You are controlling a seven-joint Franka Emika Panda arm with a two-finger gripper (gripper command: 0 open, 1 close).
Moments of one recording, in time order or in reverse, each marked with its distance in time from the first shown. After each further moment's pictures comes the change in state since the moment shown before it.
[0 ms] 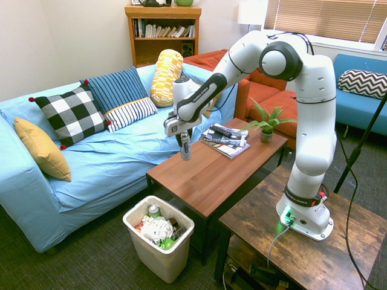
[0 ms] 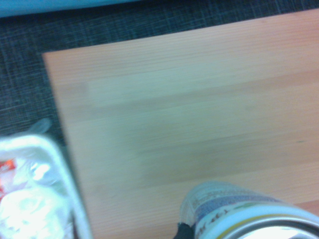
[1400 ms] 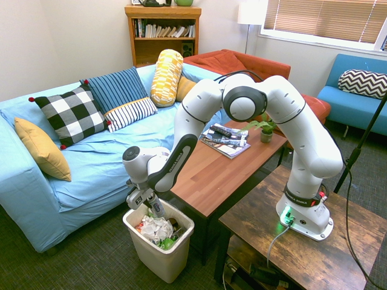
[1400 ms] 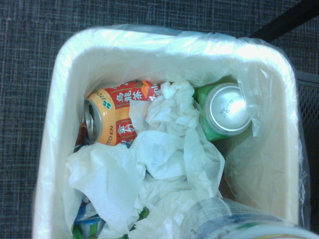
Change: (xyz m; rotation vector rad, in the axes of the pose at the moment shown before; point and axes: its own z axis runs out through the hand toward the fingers) arm -0.270 -0.109 0.140 -0.094 0.089 -0.266
